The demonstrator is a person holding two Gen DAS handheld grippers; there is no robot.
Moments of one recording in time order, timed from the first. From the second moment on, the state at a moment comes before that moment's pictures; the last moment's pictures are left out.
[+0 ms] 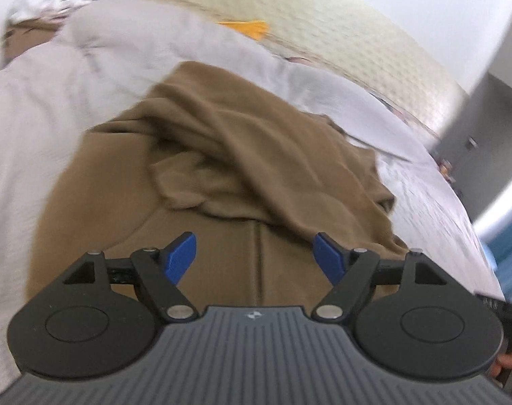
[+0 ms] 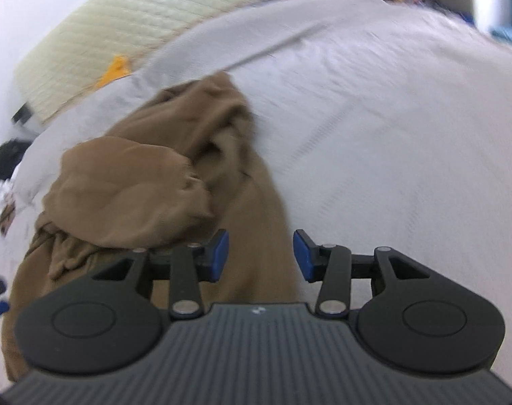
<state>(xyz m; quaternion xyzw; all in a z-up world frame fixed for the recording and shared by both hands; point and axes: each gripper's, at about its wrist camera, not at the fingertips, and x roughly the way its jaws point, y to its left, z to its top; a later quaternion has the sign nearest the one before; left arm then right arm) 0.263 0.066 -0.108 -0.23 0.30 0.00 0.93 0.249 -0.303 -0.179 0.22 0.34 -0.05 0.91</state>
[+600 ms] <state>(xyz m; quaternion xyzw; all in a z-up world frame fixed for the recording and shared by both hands) 0.221 0.168 -0.136 -0.39 0.29 0.18 0.85 0.273 -0.337 -0.254 0.44 0.43 -0.05 0.79</state>
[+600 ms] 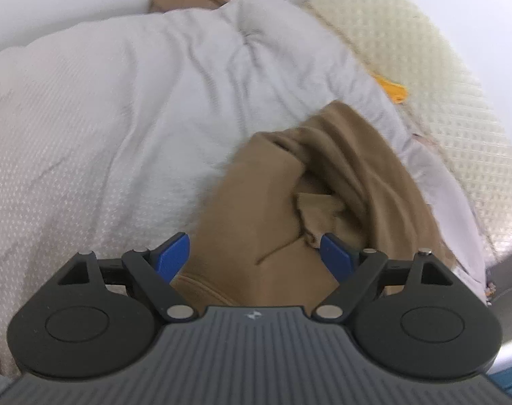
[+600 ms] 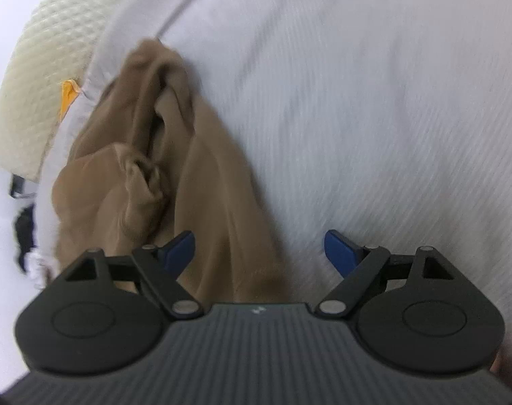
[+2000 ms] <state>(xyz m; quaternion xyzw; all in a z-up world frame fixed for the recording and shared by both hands) 0.249 0.164 -0.146 -0.41 0.34 0.09 0.84 0.260 -0.314 -0.195 0.42 0.35 0.12 0.83</state>
